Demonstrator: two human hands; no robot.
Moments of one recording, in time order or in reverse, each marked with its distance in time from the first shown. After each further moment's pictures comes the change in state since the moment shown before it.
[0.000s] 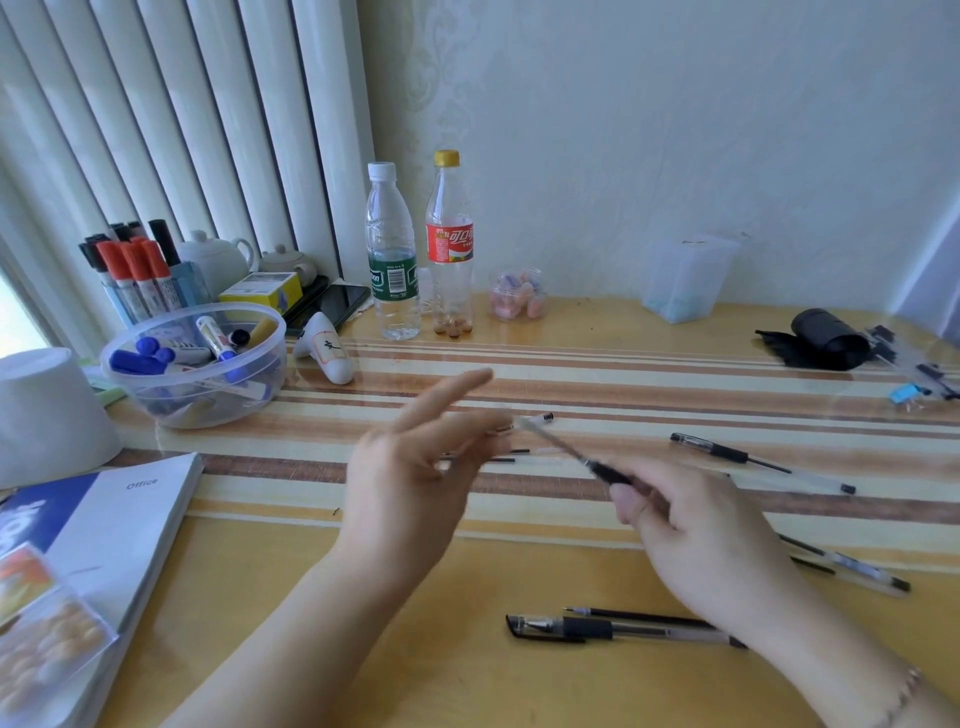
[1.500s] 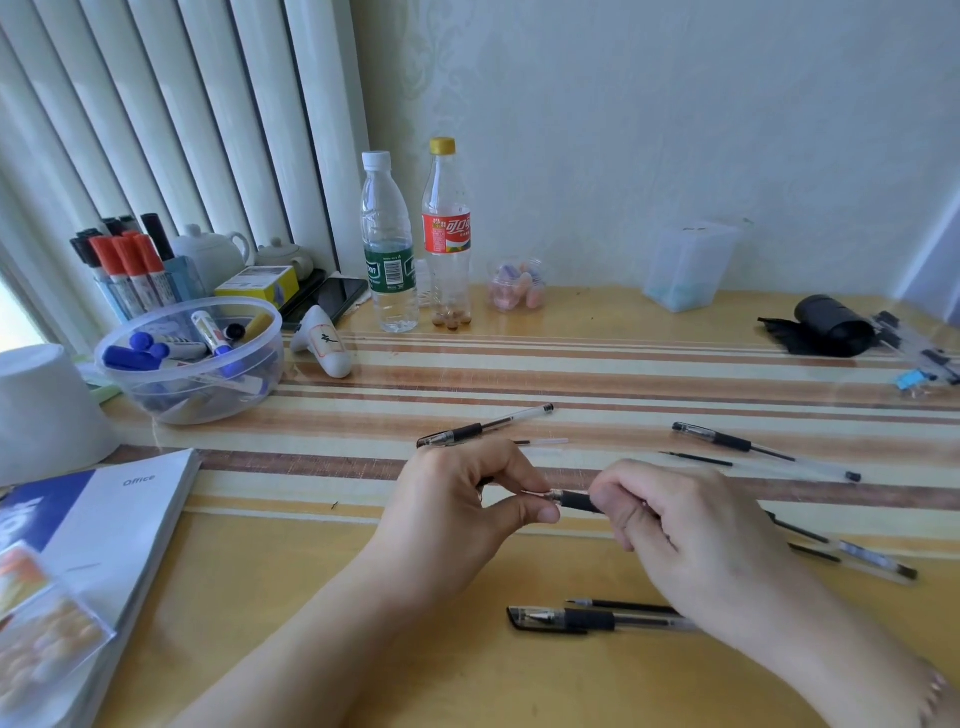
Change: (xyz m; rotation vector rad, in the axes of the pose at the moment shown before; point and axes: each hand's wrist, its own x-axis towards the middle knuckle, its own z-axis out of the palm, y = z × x) left_hand -0.012 0.014 0.010 -0.128 -0.338 -0.194; right_hand -0.007 -0.024 -0.013 -0.017 -0.059 -0.130
